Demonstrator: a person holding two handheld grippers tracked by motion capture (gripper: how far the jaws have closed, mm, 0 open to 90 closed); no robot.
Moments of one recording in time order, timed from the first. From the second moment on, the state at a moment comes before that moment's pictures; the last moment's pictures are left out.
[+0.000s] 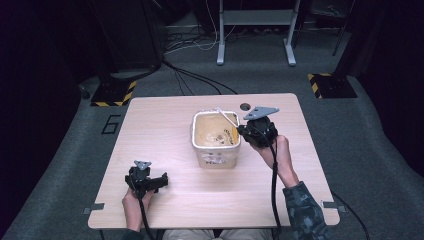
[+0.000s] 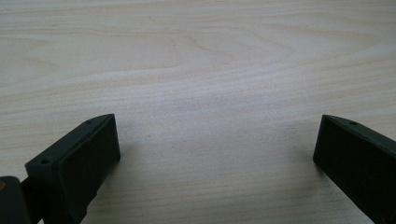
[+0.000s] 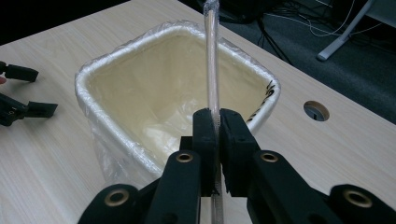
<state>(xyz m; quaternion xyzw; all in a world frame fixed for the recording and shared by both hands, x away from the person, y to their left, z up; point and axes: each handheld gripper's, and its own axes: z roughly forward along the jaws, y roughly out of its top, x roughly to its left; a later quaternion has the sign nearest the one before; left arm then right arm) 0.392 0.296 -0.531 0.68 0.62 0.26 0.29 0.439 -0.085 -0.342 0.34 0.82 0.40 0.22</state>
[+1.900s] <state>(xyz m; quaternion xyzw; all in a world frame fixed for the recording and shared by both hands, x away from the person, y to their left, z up) 0.393 0.296 -0.531 0.69 0.62 0.26 0.29 0.474 -0.041 -0.347 0.31 0.87 0.36 0.17</state>
